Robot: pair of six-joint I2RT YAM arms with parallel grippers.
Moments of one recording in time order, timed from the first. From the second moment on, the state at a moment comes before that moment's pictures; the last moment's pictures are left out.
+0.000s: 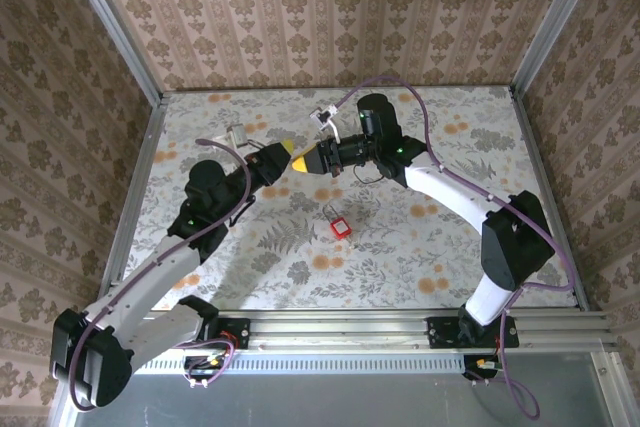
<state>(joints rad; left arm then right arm) -0.54 0.97 0.66 0.34 0.27 -0.89 0.56 1.68 1.33 0.01 -1.02 0.42</state>
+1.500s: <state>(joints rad) -0.52 0.92 0.57 0.53 0.48 -0.76 0.55 1.54 1.13 0.13 -0.92 0.58</state>
